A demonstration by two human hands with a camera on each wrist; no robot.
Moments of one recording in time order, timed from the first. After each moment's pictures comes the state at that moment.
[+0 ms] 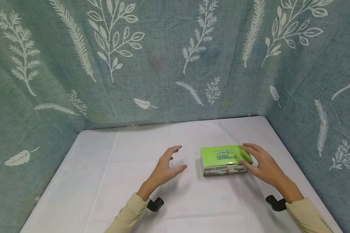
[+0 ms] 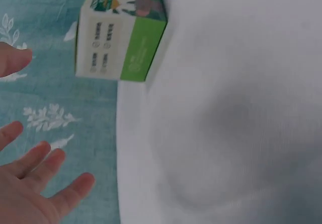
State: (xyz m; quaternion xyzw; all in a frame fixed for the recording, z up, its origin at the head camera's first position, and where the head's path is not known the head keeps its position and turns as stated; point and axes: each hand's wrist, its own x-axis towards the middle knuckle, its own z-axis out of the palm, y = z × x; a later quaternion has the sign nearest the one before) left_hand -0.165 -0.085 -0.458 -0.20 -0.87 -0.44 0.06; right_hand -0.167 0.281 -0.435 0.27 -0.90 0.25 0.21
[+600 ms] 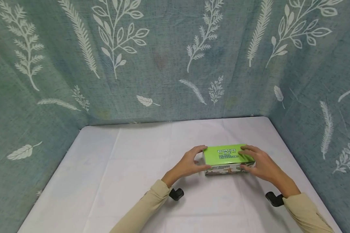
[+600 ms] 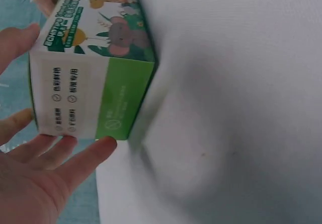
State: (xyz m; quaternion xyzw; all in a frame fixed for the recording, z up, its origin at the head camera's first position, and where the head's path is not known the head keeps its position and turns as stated) left_hand -0.191 -0.020 -0.469 -0.25 -0.87 -0.42 -0.05; right_hand -0.178 0.279 -0.443 0.30 -0.91 0.25 0.13
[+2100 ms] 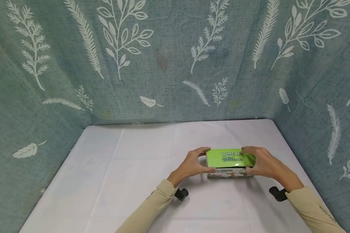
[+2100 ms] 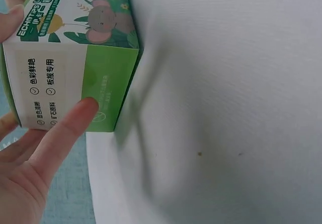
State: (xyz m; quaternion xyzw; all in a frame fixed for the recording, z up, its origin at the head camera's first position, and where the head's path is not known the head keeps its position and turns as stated) left_hand -0.198 -0.013 -0.473 -0.24 -0.86 -0.44 -0.04; right_hand -0.197 0.275 -0.426 0.32 -0.92 0.22 0.06
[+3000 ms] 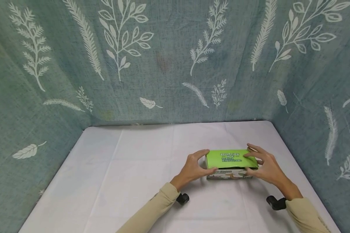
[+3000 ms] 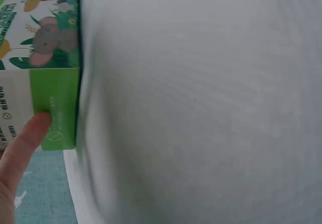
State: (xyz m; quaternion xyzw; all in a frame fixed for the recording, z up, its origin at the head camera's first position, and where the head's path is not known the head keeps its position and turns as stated) left_hand -0.195 -0.005 -0.490 -0.30 -0.84 -0.42 0.14; right_hand -0.185 0.288 -0.455 0.27 -0.88 0.36 0.14
